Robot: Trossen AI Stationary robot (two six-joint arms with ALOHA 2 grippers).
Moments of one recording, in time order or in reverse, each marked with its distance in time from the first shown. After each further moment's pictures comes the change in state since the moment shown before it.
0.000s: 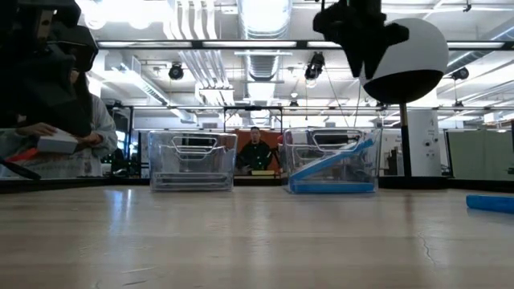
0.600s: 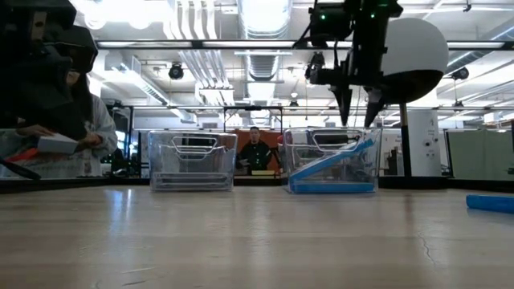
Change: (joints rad) left arm 0.005 0.000 -0.002 -0.002 0.035 0.035; right arm -0.126 -0.115 -0.454 0.505 0.117 0.317
